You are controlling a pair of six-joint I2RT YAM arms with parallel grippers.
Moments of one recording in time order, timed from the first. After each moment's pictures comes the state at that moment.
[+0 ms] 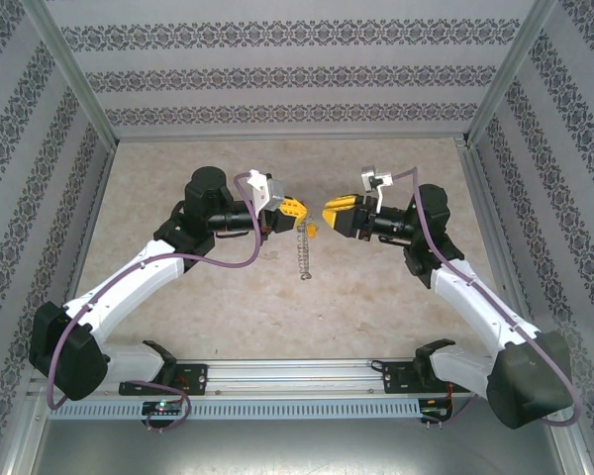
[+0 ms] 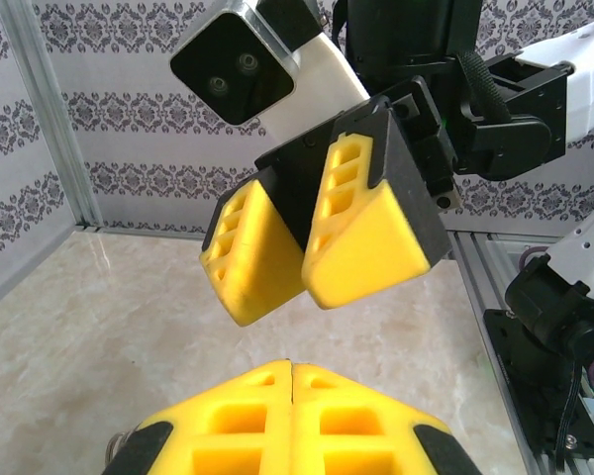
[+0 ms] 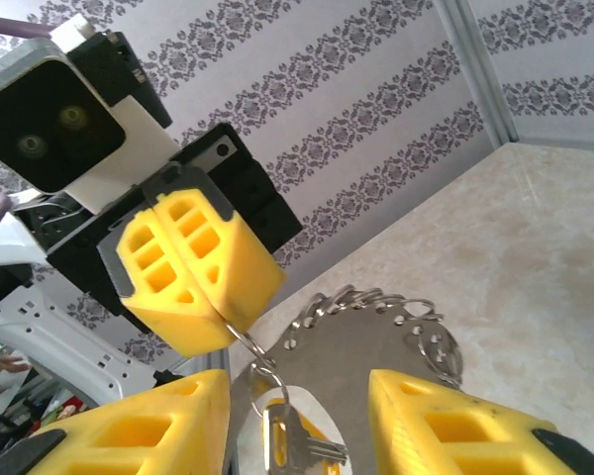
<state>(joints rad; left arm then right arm) -0.53 1.28 1.04 0.08 0.83 0.16 0.30 1.12 0.74 0.40 -1.03 0.57</state>
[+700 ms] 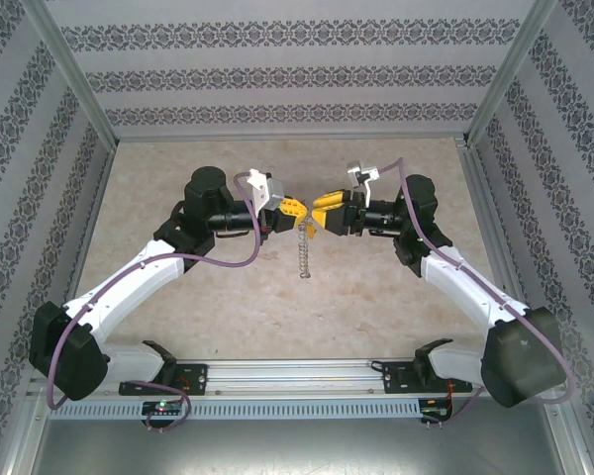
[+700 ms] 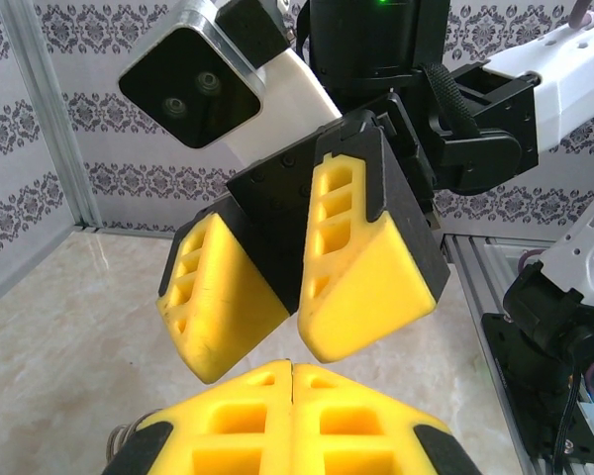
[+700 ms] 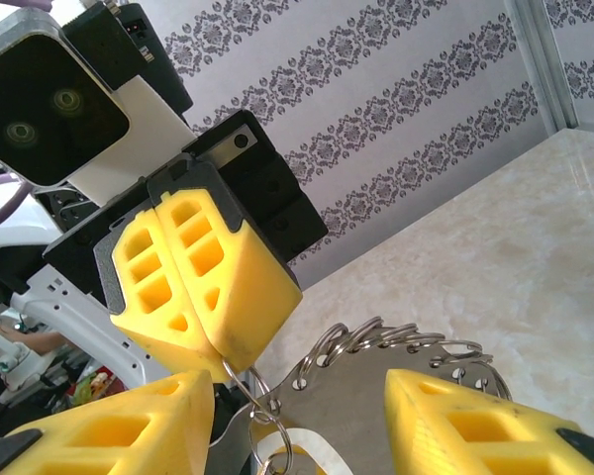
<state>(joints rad) -0.53 1.28 1.04 0.09 0.83 0.15 0.34 1.24 0.81 0.46 -1.09 0.57</state>
